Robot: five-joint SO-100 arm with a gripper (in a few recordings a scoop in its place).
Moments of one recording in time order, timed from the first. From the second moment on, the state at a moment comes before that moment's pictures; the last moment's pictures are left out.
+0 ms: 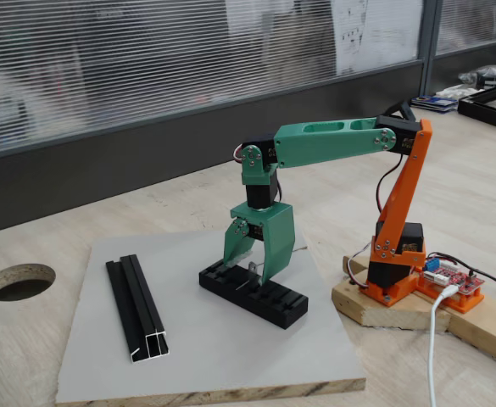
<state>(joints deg) 1.6 96.2 109.8 85.3 124.5</state>
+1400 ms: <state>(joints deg) 1.6 96.2 107.7 84.8 124.3</state>
